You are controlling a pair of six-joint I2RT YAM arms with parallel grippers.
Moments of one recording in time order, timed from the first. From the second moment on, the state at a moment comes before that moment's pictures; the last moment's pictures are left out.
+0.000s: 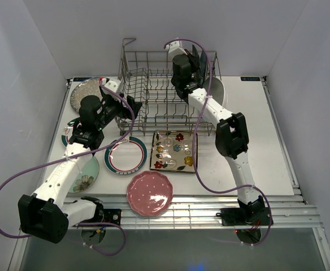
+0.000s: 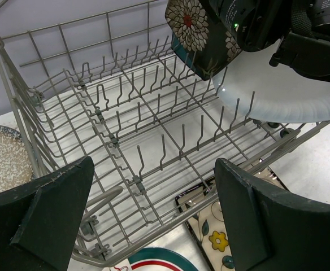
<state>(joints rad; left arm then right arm) -0.29 1.14 0.97 0.10 0.28 -0.01 0.57 2.33 2.18 0.17 0.87 -0.72</state>
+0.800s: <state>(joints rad) -0.30 1.14 0.97 0.10 0.29 -0.01 0.56 2.34 2.13 0.30 0.92 -0.71</state>
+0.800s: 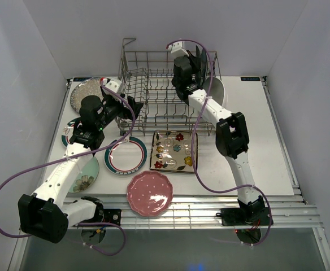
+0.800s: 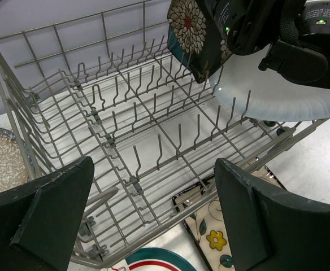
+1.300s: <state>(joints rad) -0.30 1.14 0.97 0.10 0.29 -0.01 0.53 2.35 2.17 0.18 0.85 -0.61</state>
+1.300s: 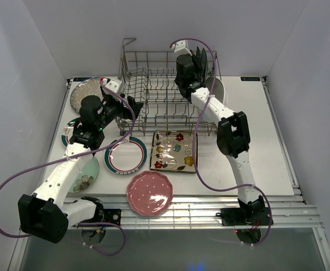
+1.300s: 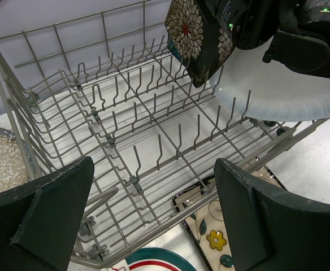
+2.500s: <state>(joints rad) -0.31 1.14 0.97 0.10 0.29 -0.01 0.50 2.35 2.15 0.22 0.80 -0.57</state>
